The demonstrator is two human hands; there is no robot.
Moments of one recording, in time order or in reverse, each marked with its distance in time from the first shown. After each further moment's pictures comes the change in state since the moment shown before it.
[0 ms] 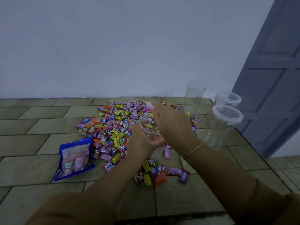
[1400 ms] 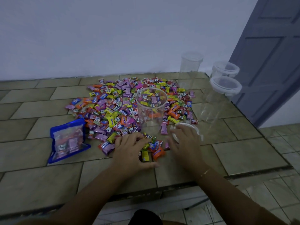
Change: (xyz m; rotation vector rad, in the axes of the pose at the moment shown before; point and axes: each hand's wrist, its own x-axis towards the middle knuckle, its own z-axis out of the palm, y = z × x) left_hand -0.078 -0.062 -0.010 0.602 -0.073 0.524; right_hand -0.138 0.026 0.069 0.168 -0.177 0.520
